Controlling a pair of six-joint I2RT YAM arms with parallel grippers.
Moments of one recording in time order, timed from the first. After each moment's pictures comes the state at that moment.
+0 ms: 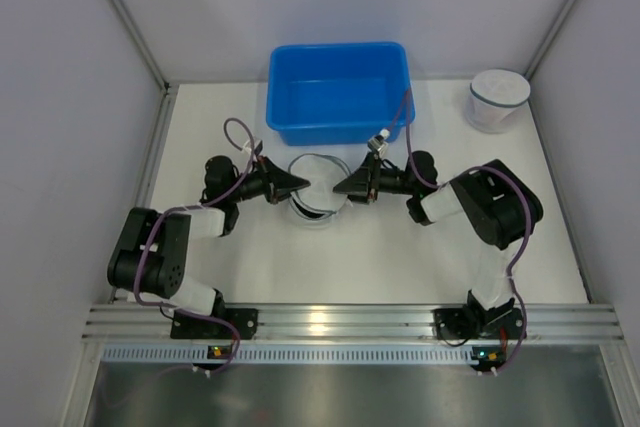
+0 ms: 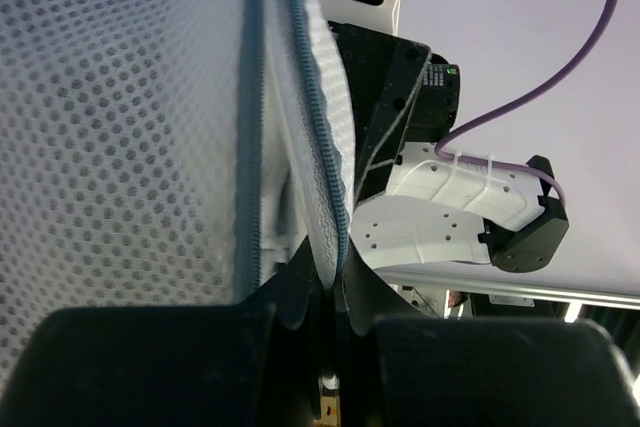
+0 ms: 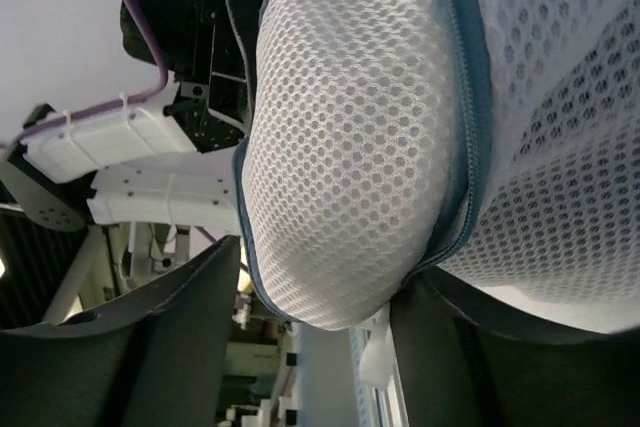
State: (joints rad) left arm -0.17 1.51 0.49 0.88 0.96 -1.40; right arm 0.47 1.90 0.69 1.23 -0.96 1.32
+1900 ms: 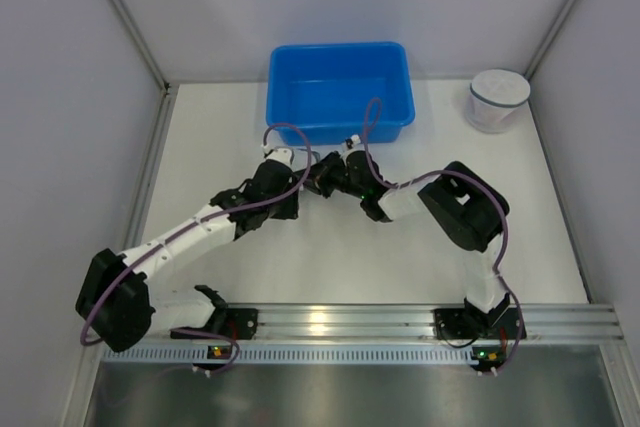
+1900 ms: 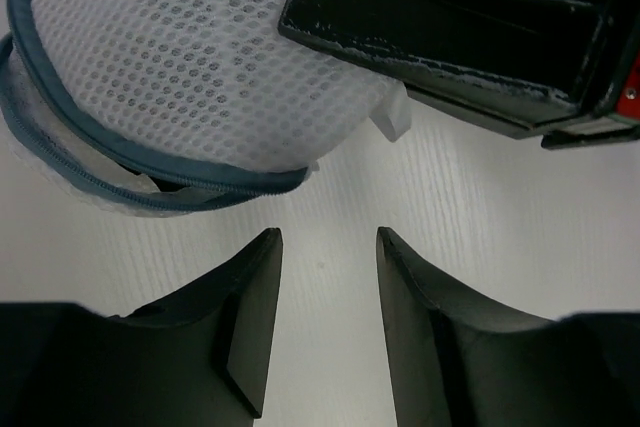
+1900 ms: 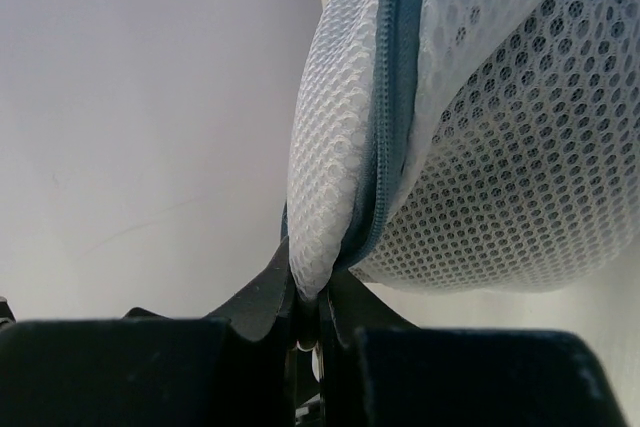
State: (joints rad) left arm -0.66 1.21 0.79 -0.41 -0.20 -0.44; right arm 0.76 2.01 0.97 0.83 -0.26 1.51
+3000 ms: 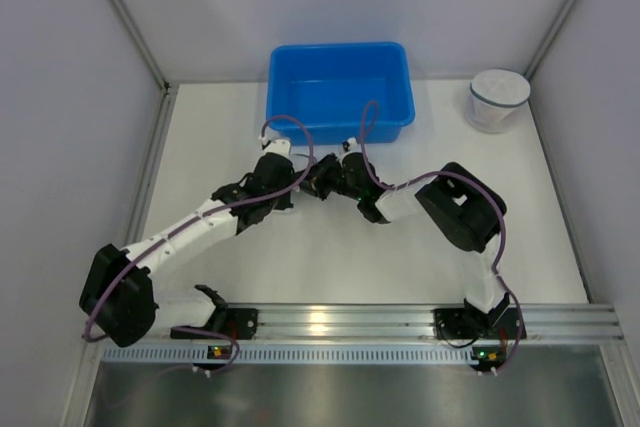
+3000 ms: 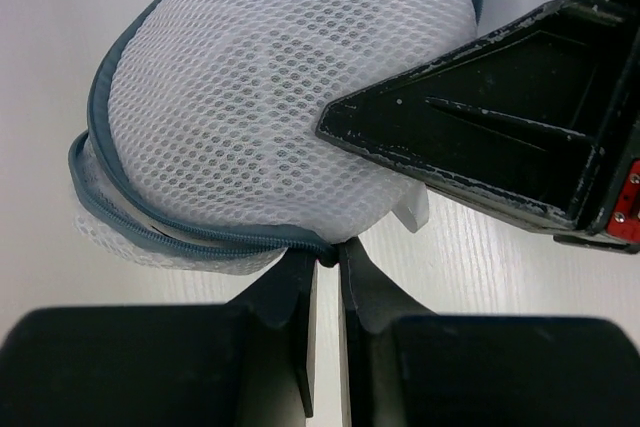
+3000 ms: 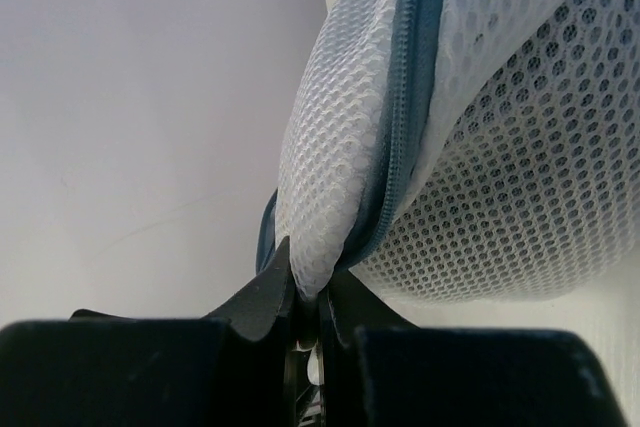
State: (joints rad) left arm -0.64 1.26 0.84 -0.37 -0.33 -0.40; right arm 0.79 2.02 0.99 0.81 -0.24 1.56
